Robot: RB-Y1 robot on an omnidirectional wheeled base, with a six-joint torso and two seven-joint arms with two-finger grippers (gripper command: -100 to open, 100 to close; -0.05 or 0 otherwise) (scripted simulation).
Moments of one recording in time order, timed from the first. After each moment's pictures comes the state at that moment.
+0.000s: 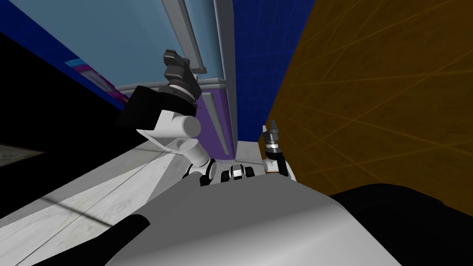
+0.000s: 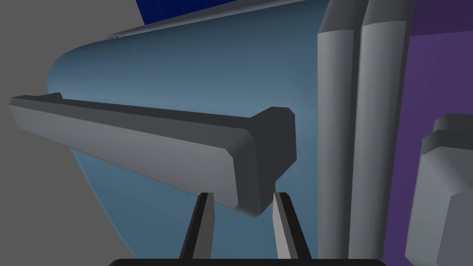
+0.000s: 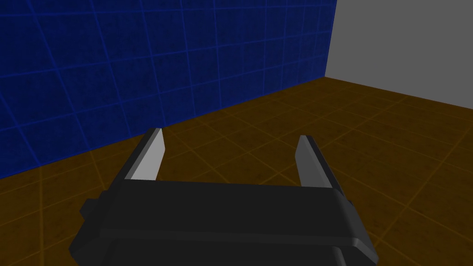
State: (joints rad) left arm -0.72 -0.01 0.08 -2.37 -0.05 0.87 -0.10; right arm 0.49 0.01 0.06 -2.30 0.05 -0.38 -0.04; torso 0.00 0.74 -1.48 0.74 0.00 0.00
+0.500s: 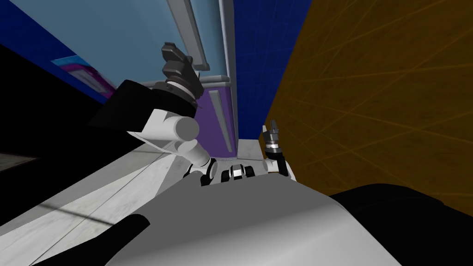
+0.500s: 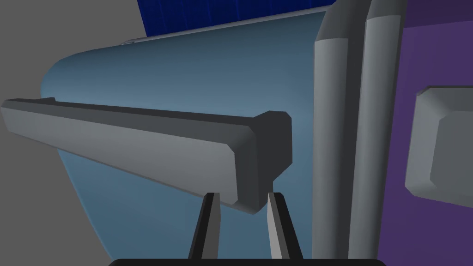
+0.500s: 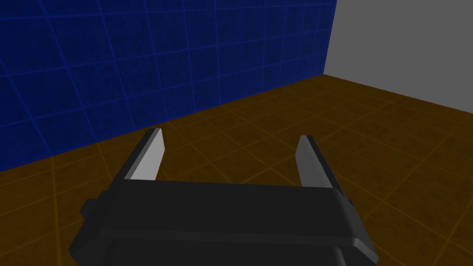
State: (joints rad) left arm -0.74 -0.02 0.06 -2.43 0.00 0.95 -0.08; right arm 0.49 0.01 0.06 -2.30 0.05 -0.38 -0.04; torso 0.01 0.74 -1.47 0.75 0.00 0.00
